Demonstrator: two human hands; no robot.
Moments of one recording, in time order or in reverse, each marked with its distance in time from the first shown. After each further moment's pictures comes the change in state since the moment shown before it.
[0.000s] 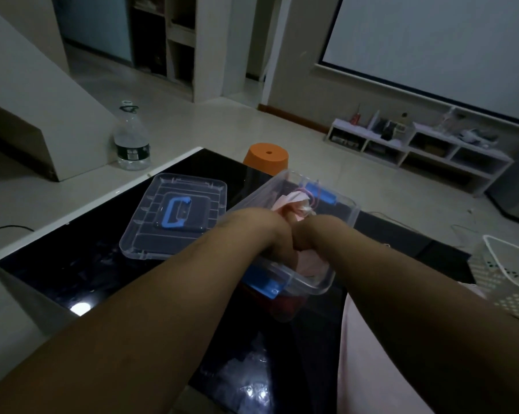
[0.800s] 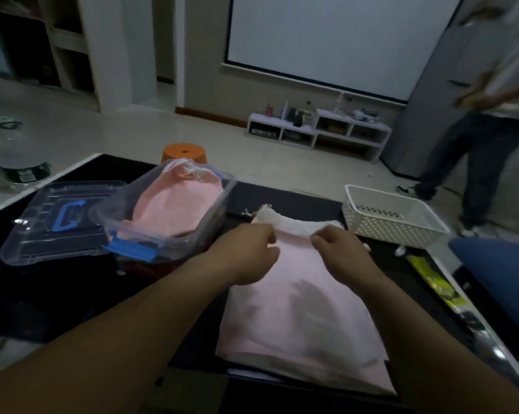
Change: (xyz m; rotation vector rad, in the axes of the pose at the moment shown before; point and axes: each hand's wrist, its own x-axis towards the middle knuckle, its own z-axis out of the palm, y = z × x) left_hand -0.049 0.142 0.109 -0.107 0.412 0.444; right_hand -0.202 0.231 0.117 0.619 0.731 0.158
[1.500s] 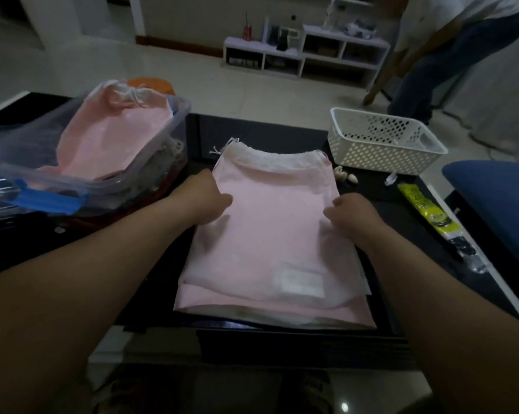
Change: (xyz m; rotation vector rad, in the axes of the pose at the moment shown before) left_hand 0.064 -0.044 0.065 -0.055 -0.051 -0.358; right_hand 0.023 0.116 0.020 -0.064 -0.119 0.396
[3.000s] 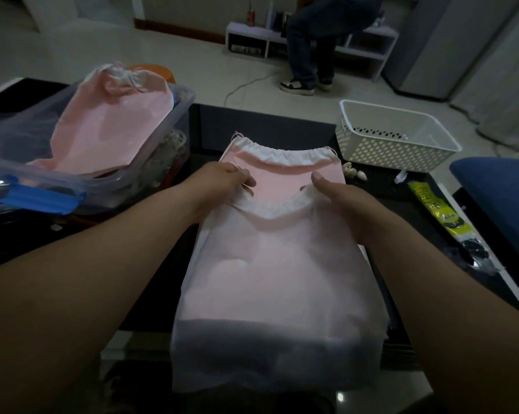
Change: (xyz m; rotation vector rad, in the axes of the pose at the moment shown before) left_hand 0.011 0.012 0.006 -0.743 -0.140 0.024; right_hand -0.001 -0.024 0.003 0.878 -0.384 0.061
